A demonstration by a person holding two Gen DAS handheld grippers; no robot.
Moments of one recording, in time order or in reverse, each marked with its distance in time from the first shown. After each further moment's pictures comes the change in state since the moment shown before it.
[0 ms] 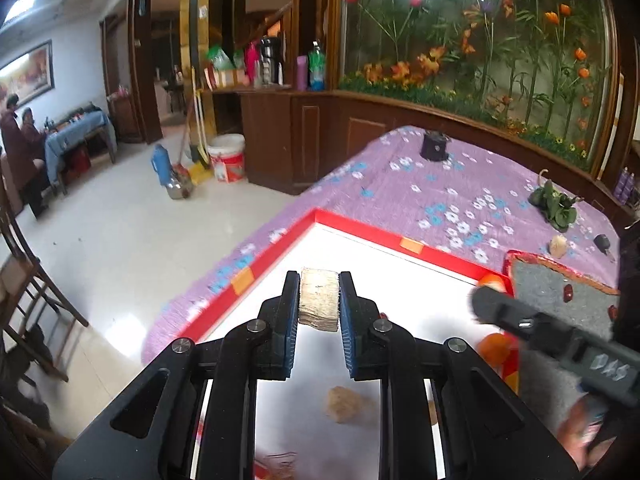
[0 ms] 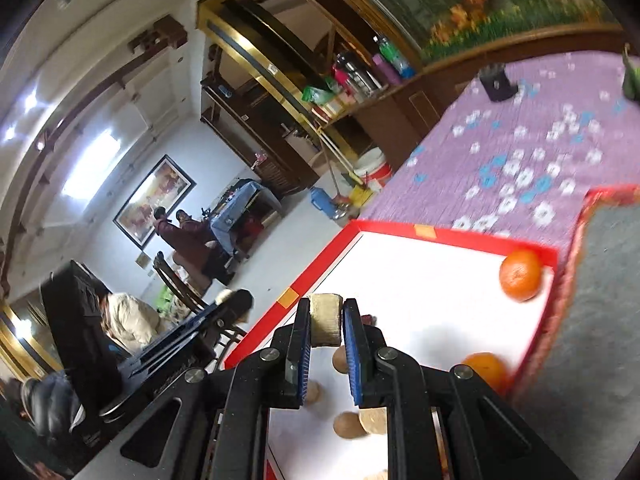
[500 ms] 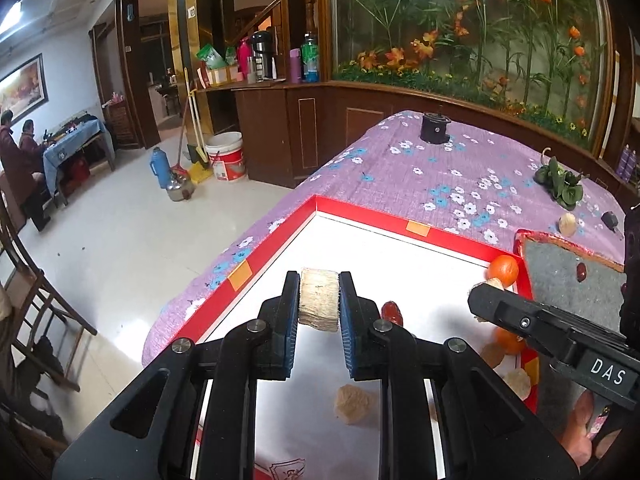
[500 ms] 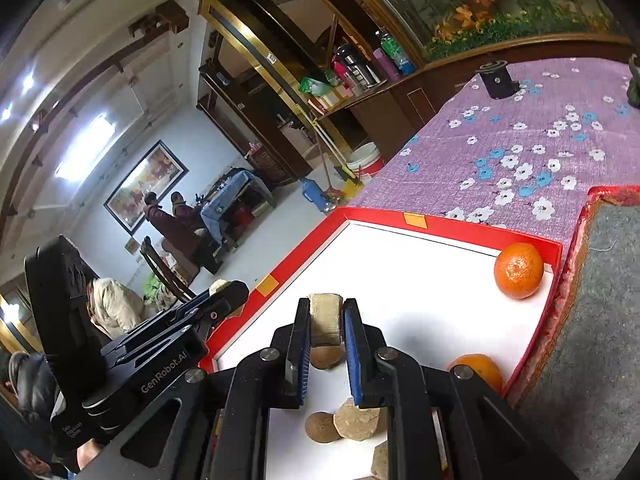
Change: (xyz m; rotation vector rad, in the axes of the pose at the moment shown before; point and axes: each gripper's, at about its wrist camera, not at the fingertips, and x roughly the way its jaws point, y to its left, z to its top) left arm 0.012 0.001 -0.006 0.050 0.023 0.021; right arm 0.012 -0.006 -0.005 -0.054 0.030 -0.040
